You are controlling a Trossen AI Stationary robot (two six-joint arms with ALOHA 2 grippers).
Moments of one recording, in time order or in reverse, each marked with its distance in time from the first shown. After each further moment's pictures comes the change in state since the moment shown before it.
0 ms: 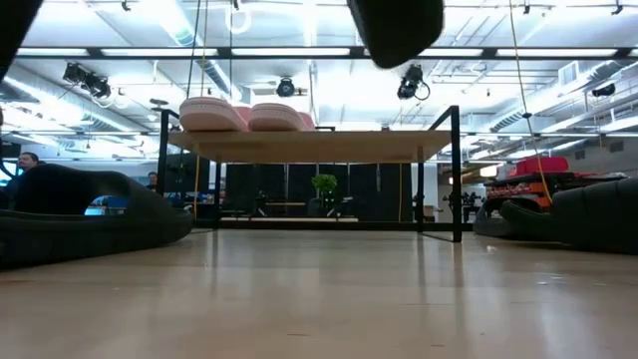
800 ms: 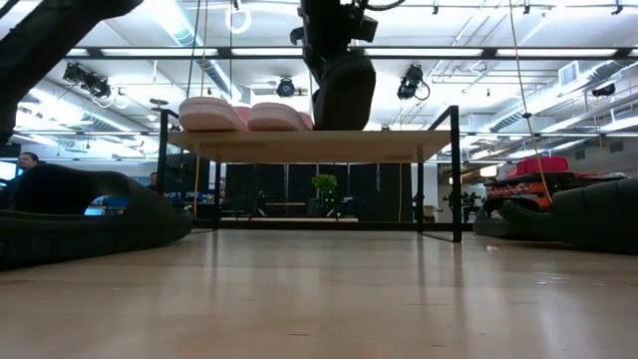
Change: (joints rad) left arm 0.408 0.045 -0.039 -0.108 0.124 0.009; right arm 0.000 0.000 0.000 0.009 0.000 0.002
